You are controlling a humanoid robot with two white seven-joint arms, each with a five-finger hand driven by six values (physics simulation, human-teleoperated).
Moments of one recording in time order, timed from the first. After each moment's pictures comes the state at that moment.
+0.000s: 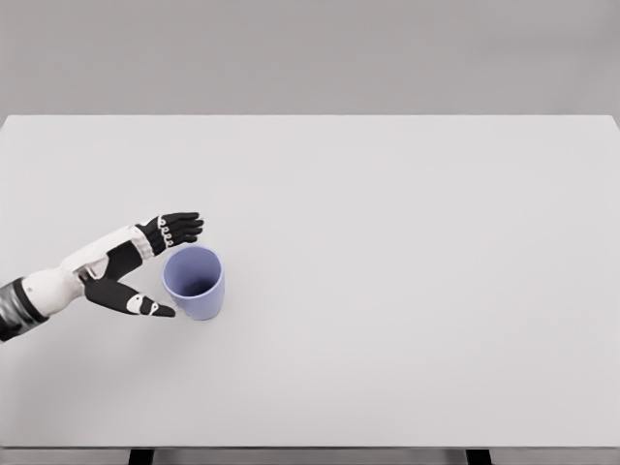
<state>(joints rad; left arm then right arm) -0.28 0.97 -0.77 -1.53 0.86 -0.50 -0.49 0.01 0.00 -0.04 -0.02 0.10 -0.09 0.21</state>
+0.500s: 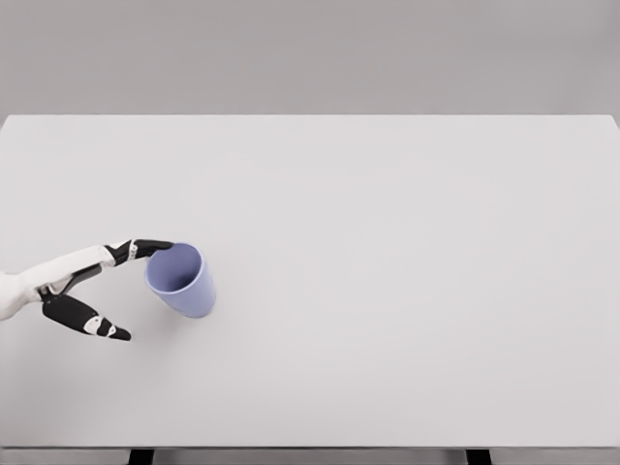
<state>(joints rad) -0.27 1.11 -0.75 -1.53 0.61 -0.61 -0.49 0.01 0.00 -0.04 -0.02 0.10 -0.09 0.21</state>
